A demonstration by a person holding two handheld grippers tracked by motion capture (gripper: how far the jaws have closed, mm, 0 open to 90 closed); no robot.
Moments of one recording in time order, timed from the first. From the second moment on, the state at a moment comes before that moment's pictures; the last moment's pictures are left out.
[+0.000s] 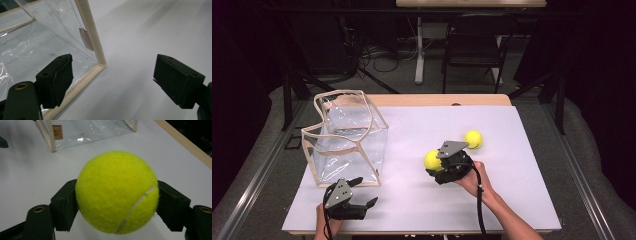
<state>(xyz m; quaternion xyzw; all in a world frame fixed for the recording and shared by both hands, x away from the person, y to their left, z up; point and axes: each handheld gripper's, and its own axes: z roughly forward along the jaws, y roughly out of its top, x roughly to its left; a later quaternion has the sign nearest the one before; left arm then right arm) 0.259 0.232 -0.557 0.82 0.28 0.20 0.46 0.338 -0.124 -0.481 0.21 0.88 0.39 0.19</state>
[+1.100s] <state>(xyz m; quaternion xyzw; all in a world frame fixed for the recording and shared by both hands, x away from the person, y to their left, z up) 0.259 0.232 -0.557 0.82 0.28 0.20 0.46 0.365 -0.101 -0.457 0.21 0.88 0.39 0.19</state>
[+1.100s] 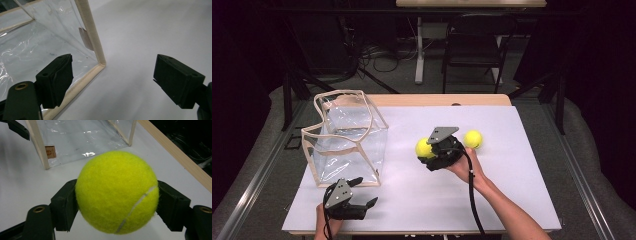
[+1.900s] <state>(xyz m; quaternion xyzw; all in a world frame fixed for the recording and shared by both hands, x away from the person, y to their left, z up) 0.260 0.232 -0.557 0.82 0.28 0.20 0.46 0.382 -0.087 -0.439 0.19 0.88 0.39 0.20</state>
